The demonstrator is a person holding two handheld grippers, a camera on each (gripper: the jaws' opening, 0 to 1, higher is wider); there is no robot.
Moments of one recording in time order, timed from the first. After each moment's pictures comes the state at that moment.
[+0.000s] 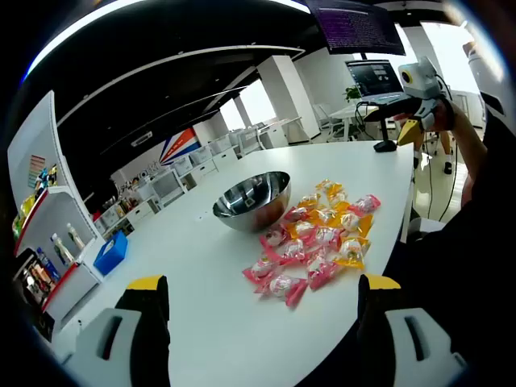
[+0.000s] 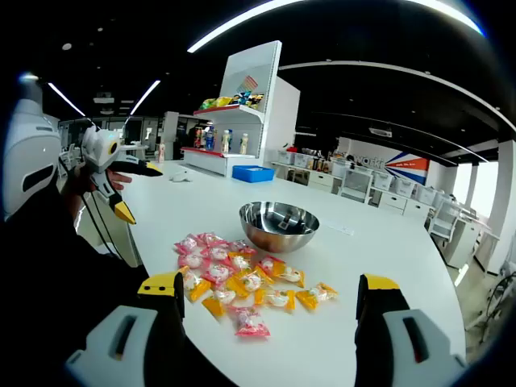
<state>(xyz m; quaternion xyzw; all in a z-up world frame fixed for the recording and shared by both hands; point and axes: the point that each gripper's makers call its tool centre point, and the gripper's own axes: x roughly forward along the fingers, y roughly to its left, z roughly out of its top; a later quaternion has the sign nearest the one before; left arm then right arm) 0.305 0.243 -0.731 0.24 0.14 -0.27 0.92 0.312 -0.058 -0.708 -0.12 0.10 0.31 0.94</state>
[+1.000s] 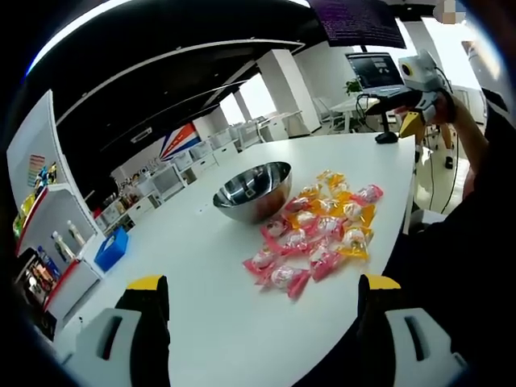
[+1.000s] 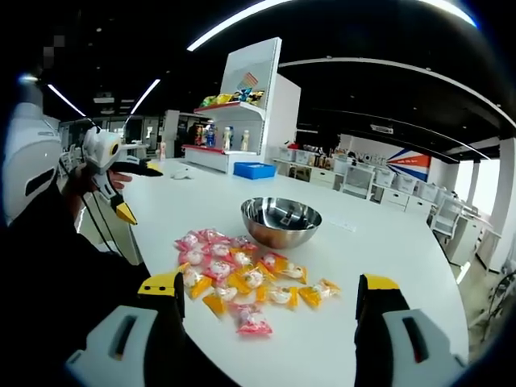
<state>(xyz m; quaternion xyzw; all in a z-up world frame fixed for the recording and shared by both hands) 0.307 0.250 -0.744 0.25 0.16 -0.27 0.92 0.313 -0.055 -0.716 -0.12 0.11 0.31 0.94</state>
